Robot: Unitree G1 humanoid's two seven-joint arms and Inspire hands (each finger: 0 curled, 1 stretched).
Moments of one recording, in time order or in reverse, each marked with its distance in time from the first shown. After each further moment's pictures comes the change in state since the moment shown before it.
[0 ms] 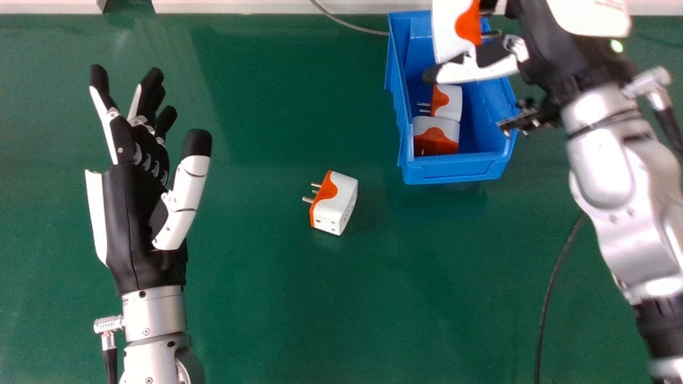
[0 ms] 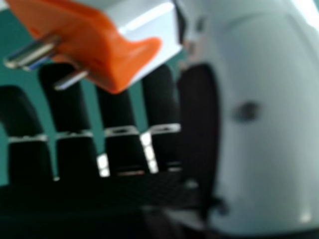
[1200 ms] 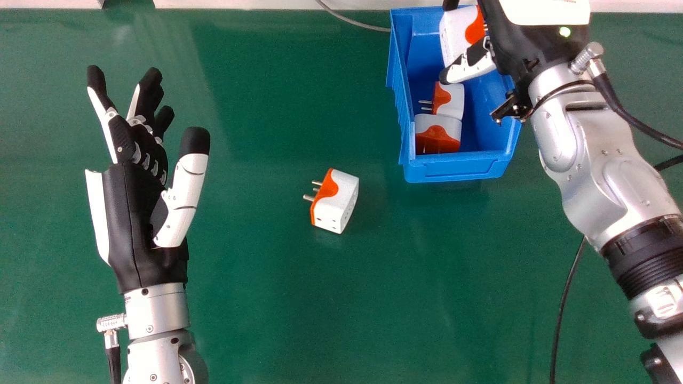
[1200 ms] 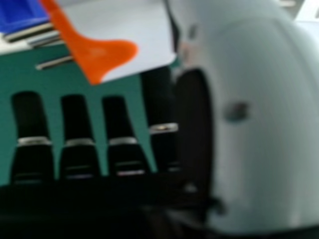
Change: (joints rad) left arm -0.010 -0.002 -0.001 0.016 0.024 -0.002 0.034; right arm -0.188 -0.023 0.197 0.307 -0.104 0.216 -0.051
